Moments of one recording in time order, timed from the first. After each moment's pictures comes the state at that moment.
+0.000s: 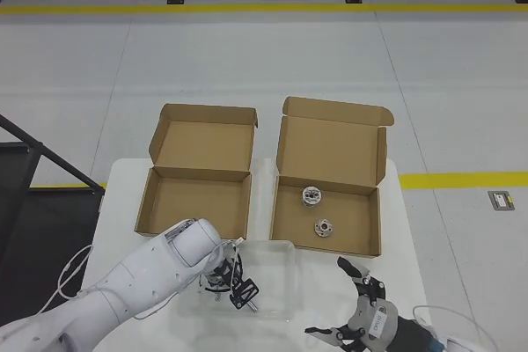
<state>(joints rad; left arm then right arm) 0.30 -1.09 -0.17 -1.12 2.45 -1.01 0.56 -1.65 -1.26 1.54 -2.19 -1.51 -0.82 -0.32</state>
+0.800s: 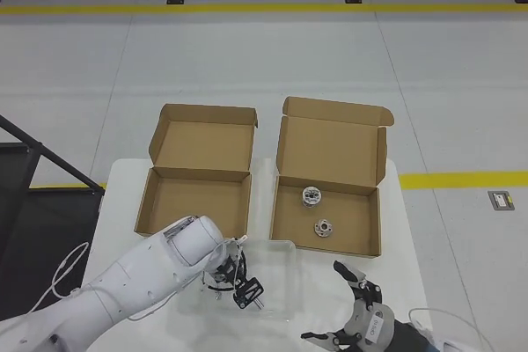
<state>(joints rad) 0.28 -1.03 -0.18 -1.27 2.39 -1.01 0.51 -1.64 -1.23 1.49 -2.19 -1.52 -0.79 -0.33</state>
